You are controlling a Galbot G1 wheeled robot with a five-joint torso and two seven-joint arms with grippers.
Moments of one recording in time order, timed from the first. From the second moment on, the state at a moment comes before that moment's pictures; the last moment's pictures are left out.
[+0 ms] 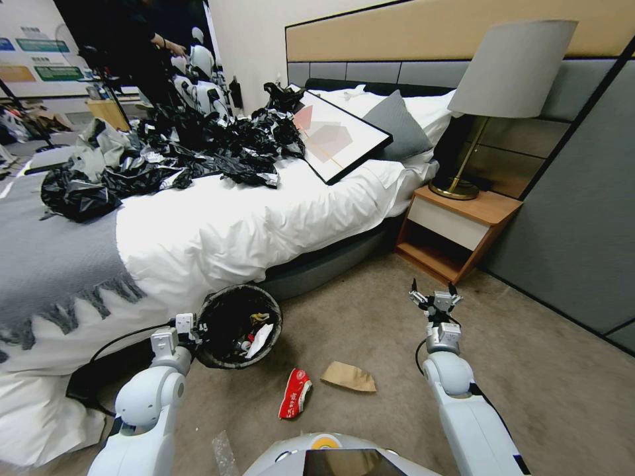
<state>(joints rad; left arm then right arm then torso) 1.47 -1.34 -0.82 -2.10 -0.27 0.67 -0.02 -1.32 1.30 0.57 1.81 0.11 0.04 0.28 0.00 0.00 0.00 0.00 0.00</state>
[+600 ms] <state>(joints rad) 1.47 -1.34 -0.81 -2.09 -0.26 0.67 -0.02 -1.31 1.30 0.57 1.81 0.11 0.02 0.28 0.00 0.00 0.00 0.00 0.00</state>
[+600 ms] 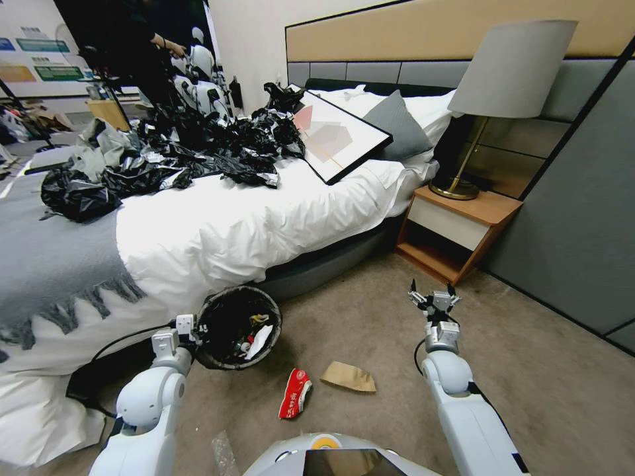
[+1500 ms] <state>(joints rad) 1.47 -1.33 -0.81 -2.09 -0.25 0.67 -0.01 -1.32 1.31 0.56 1.80 0.11 0.01 0.29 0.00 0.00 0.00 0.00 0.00</state>
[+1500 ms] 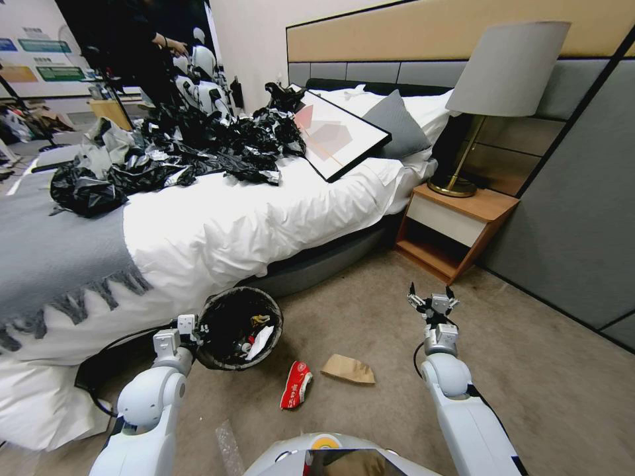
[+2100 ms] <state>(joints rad) 1.47 -1.34 -0.81 -2.09 -0.25 0.66 -0.01 -1.30 1.27 0.54 1.83 0.11 -0.01 0.32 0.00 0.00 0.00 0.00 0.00</state>
